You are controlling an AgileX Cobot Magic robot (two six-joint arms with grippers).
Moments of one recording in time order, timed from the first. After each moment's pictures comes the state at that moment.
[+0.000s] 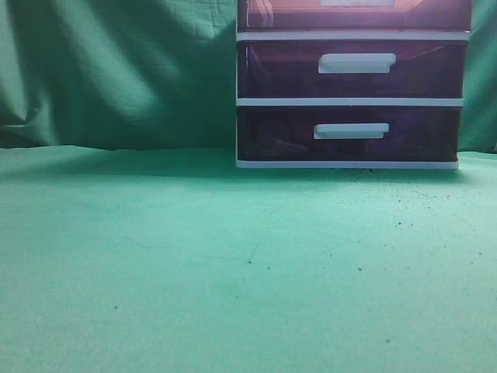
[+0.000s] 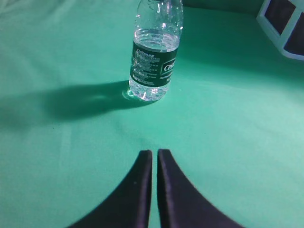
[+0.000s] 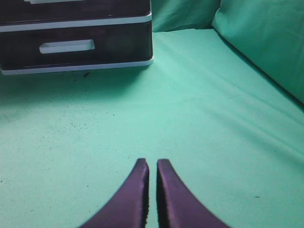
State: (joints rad) left arm 0.05 -0.02 0.01 -0.07 0.39 -0.08; right arm 0.00 -0.01 0.03 -0.05 0.38 0.10
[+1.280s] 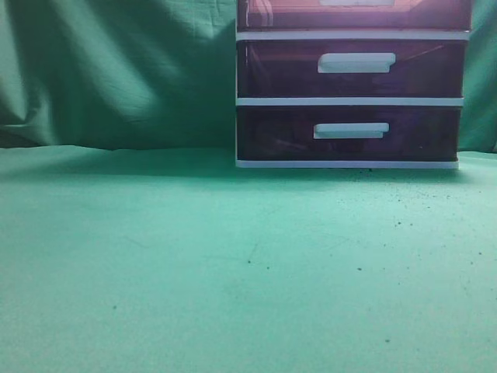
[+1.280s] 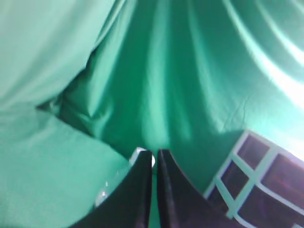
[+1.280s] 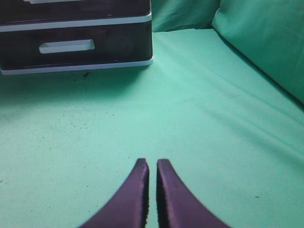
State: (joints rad) left arm 0.05 -0.02 0.02 -0.47 -0.22 -0.06; right arm 0.00 -0.01 0.03 -0.05 0.38 0.10
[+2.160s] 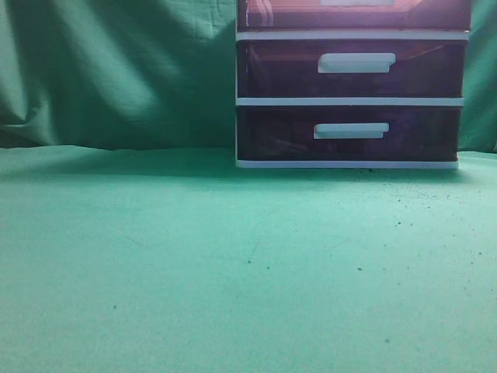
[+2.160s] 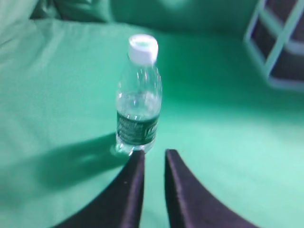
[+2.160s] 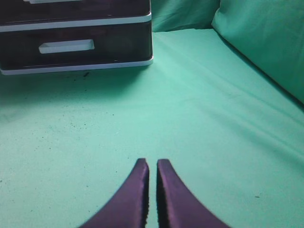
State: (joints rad) left arm 0.05 0.47 -0.31 -0.23 0.26 0.16; right arm 0.00 -0.01 0.03 -0.05 0.38 0.10
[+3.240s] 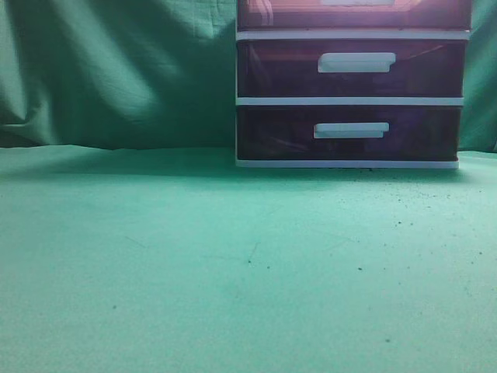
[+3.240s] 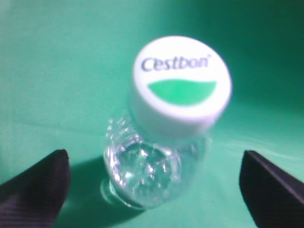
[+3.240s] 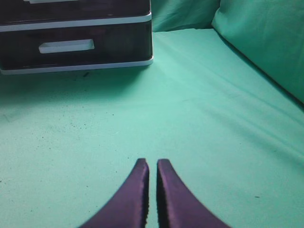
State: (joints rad) left arm 0.03 1.40 -0.70 -0.23 0.05 0.08; right arm 0.00 -0.01 0.03 -0.05 0.38 0.10
